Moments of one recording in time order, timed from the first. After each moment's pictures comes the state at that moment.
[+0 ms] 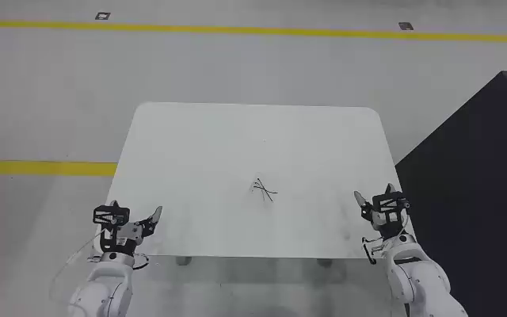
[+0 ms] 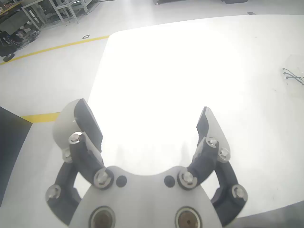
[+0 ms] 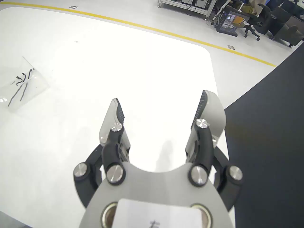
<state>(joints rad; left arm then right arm) 1.73 -1.15 -1.60 -1.80 1.33 0.00 0.00 -1.73 -1.15 1.60 -1.80 -1.33 0.00 0.00</state>
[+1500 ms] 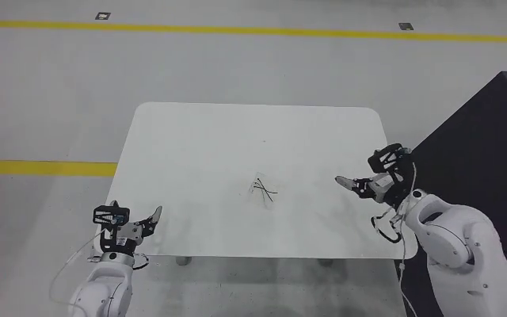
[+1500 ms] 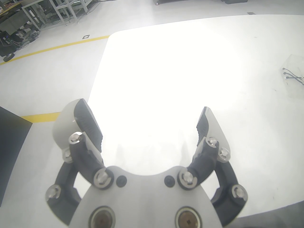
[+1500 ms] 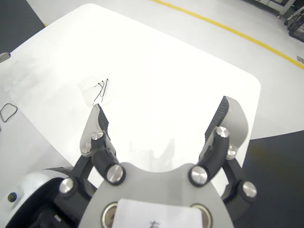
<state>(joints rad) 1.73 -1.15 -1.60 -1.80 1.33 0.00 0.00 -1.43 -1.10 1.69 -1.99 -0.92 -0.41 0.77</state>
